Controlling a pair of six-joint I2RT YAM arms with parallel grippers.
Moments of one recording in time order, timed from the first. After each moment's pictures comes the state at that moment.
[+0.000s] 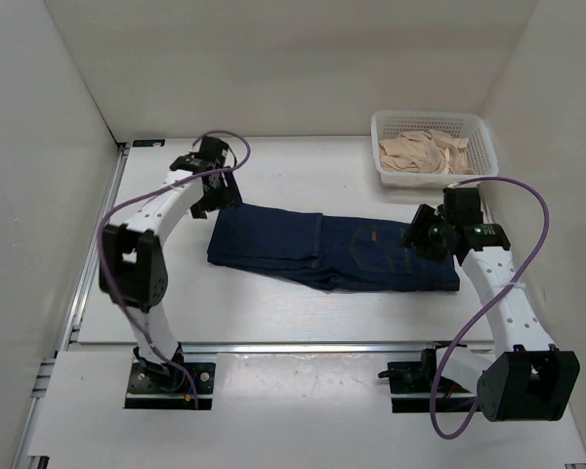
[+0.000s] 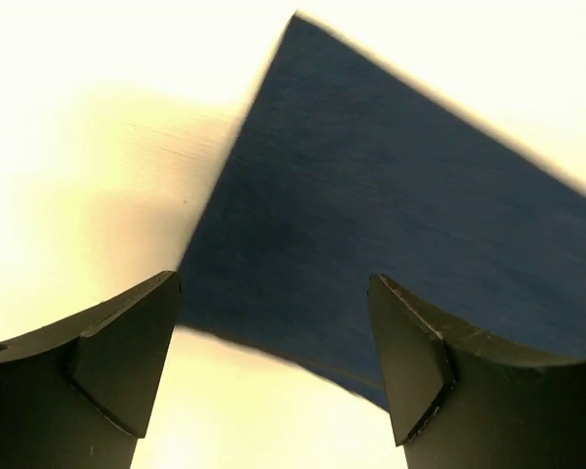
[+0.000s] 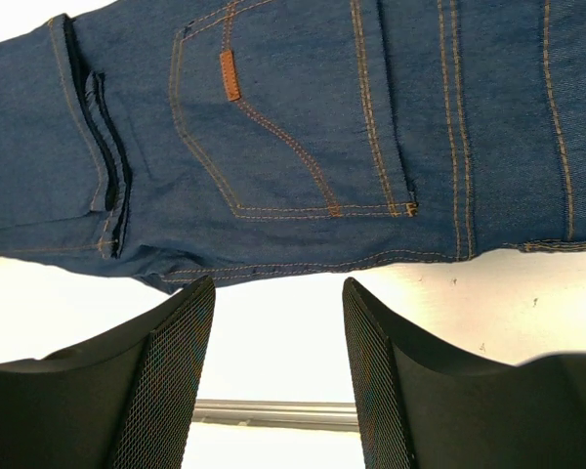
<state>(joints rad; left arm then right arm) -0.29 1.76 1.54 -0.84 -0.22 -0.57 0.07 1.11 0.97 -0.80 -0.14 0.46</state>
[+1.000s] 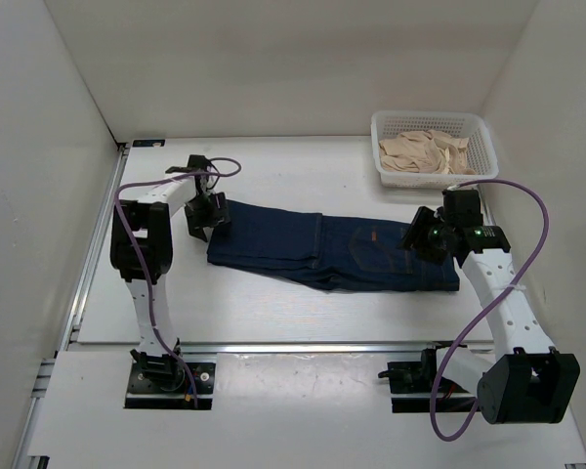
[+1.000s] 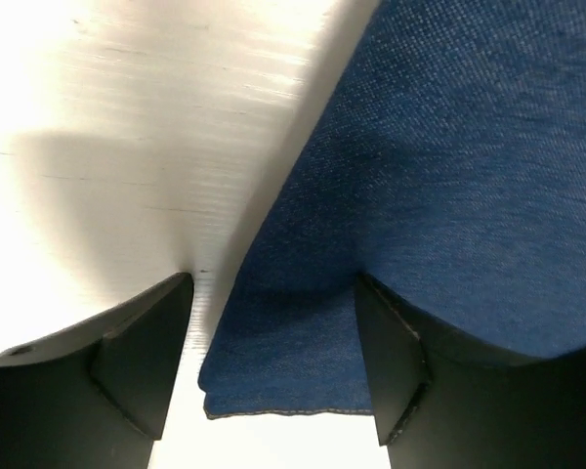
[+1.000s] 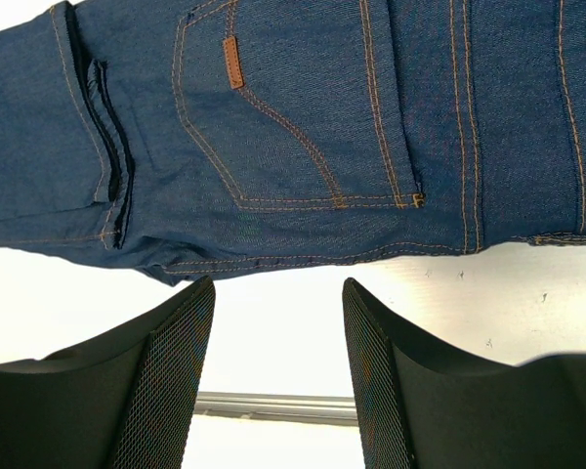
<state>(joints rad) -0.12 2.07 1.51 -0.81 0.07 -0.35 0.07 1.09 0.95 -0.81 -0.16 0.47</state>
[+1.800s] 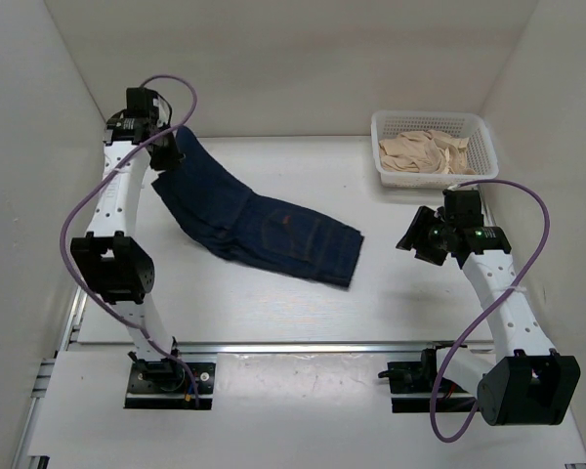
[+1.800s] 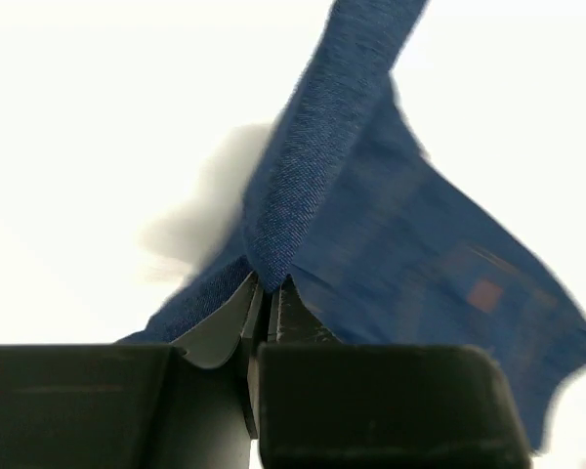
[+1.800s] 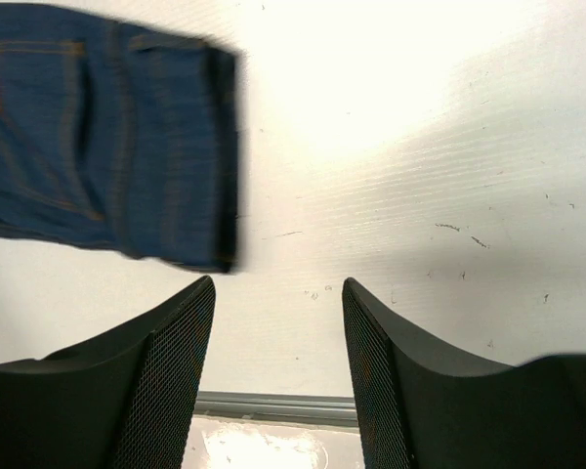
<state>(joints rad) 0.02 1.87 1.96 -1.01 -0.01 -0.30 0.07 1.09 0.95 -0.80 -0.17 0.47</state>
